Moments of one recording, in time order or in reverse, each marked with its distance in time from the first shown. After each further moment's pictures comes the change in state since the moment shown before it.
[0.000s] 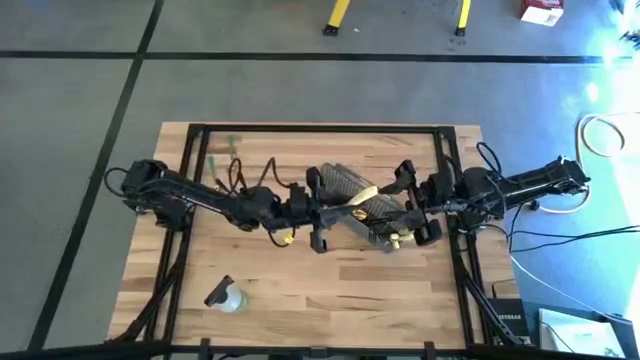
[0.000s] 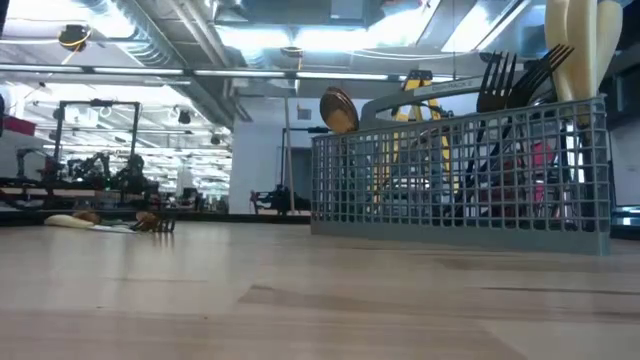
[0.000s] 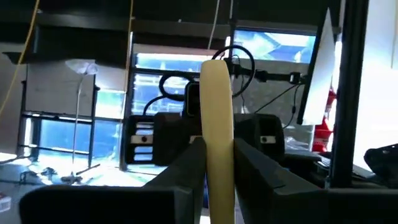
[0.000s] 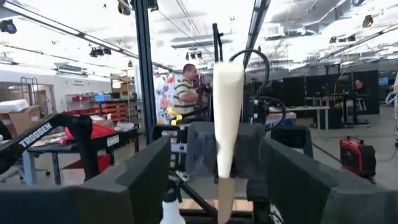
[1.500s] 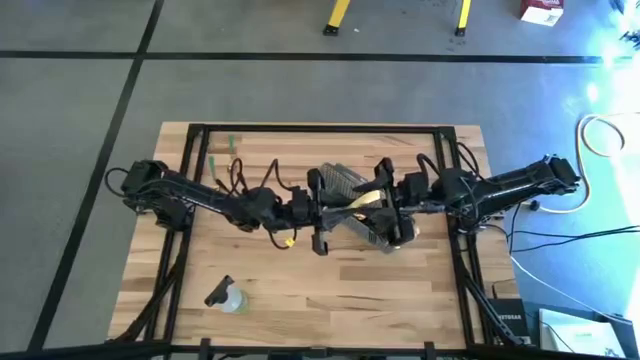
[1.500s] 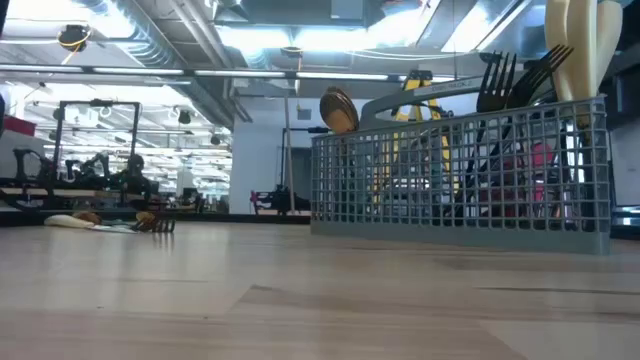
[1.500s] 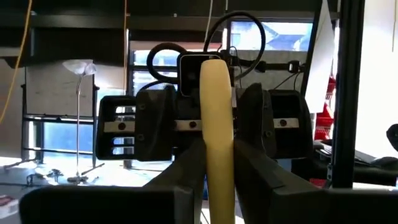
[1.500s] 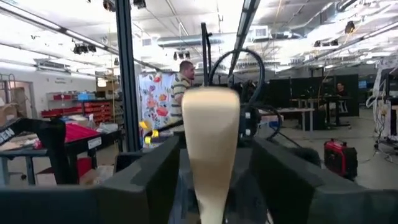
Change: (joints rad) left arm -0.003 0.000 0.006 -0.038 0.000 0.045; right arm -0.020 0.245 0.158 0.082 0.037 -0.026
